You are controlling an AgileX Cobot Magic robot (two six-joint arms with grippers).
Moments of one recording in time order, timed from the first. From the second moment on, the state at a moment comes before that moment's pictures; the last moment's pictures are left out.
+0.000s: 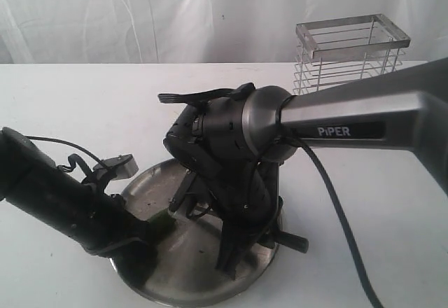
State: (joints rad) left arm -0.24 1.78 -0.73 -1.13 0.68 1.02; right arm 0.89 2.02 -1.36 -0.33 1.21 -0.05
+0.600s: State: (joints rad) left arm -0.24 1.66 -0.83 -1.01 0.73 1.01; right arm 0.89 1.96 -1.36 -0.34 1.19 0.03
